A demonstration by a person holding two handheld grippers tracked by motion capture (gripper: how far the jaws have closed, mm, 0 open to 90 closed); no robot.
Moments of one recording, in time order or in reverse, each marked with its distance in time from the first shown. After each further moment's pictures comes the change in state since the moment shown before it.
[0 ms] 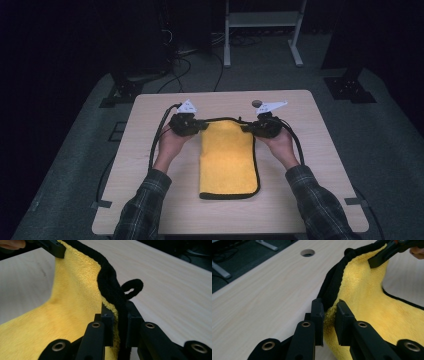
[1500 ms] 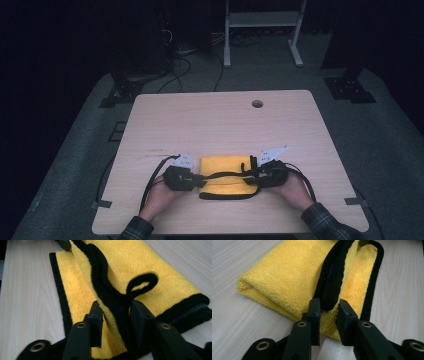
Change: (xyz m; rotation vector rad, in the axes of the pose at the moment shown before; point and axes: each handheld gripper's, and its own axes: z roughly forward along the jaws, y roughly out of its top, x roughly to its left) left arm -0.099 -0.096 -0.030 0.125 -0.238 -0.052; right arm 0.087 -0.087 -0.030 0.182 0.190 -0.091
